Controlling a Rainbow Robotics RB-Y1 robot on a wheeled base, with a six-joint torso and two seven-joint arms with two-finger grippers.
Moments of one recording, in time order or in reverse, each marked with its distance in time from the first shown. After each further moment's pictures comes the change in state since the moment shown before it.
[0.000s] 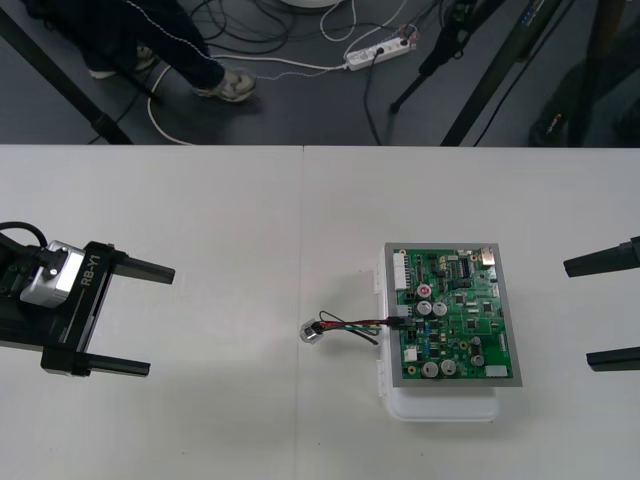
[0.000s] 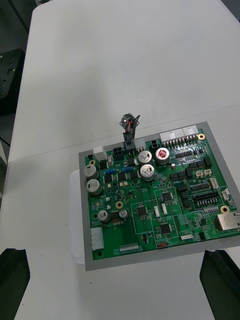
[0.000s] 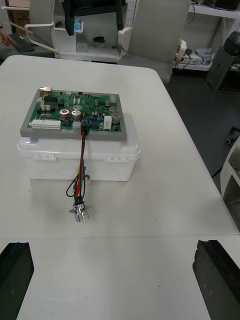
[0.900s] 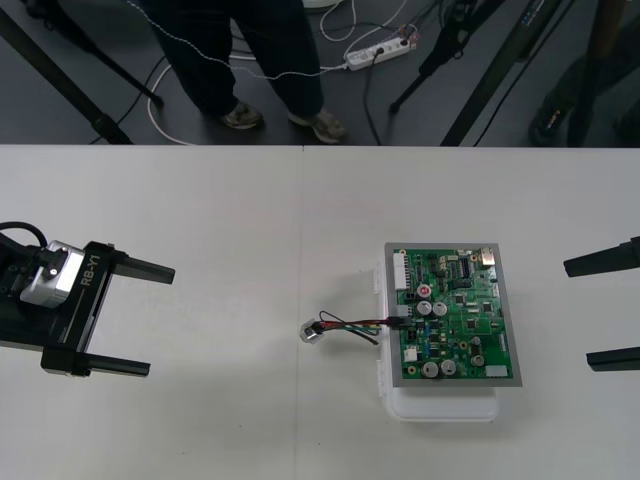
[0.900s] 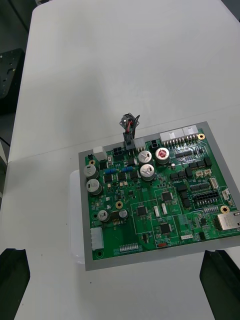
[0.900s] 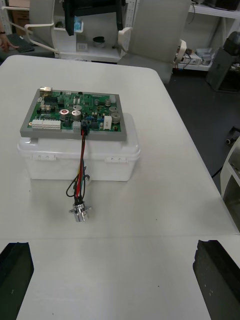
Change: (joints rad) right arm 0.000 0.000 0.000 0.000 0.000 0.000 0.000; left arm 0.000 0.000 0.000 0.000 0.000 0.000 0.000
